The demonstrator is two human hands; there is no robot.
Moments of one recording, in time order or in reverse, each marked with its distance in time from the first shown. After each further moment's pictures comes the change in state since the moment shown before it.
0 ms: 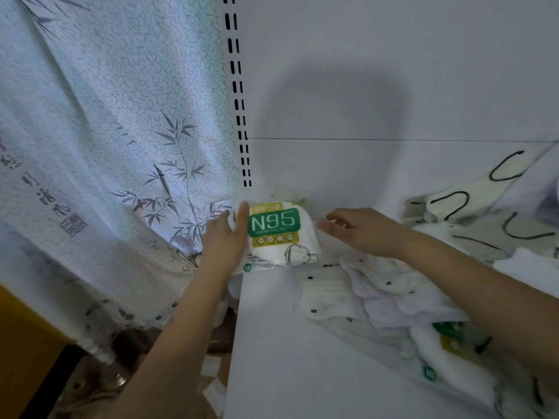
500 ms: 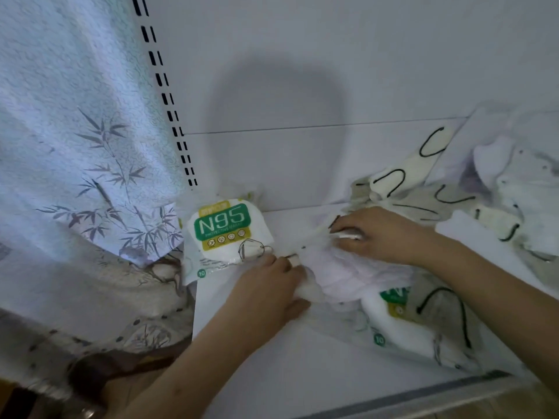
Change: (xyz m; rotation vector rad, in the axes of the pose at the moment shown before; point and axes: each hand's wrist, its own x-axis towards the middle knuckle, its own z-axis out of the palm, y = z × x) left_hand -0.100 0.028 0.060 0.808 -0.420 0.925; right_hand -0.072 0.076 -0.009 -0.139 0.087 -0.157
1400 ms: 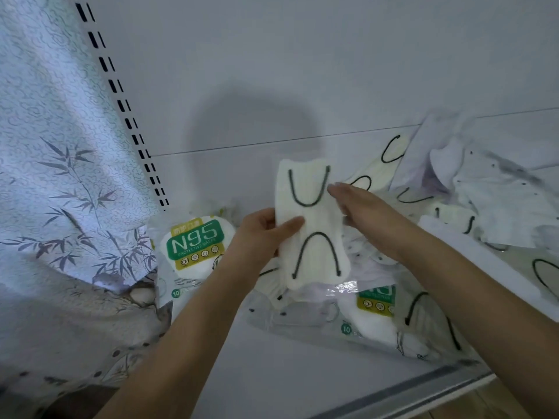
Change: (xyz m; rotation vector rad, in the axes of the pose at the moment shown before) left_hand 0.062 0.017 -0.053 -1.432 0.168 -0.372; right_hand -0.019 -0.024 -0.034 0.974 0.319 0.401
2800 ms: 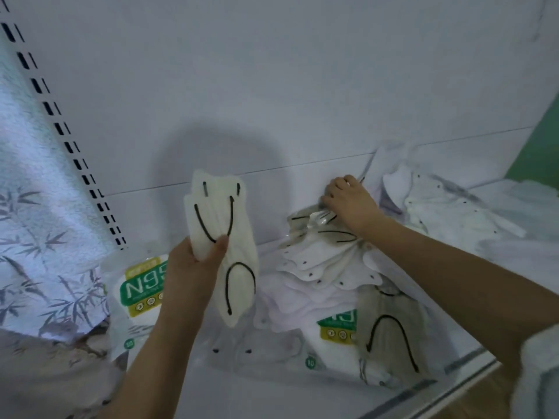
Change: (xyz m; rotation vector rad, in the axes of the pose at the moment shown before) left_hand 0.005 -0.001 -0.007 0.057 0.436 0.213; right_hand 0.101 0.054 -0.109 -1.834 0.328 -0.597
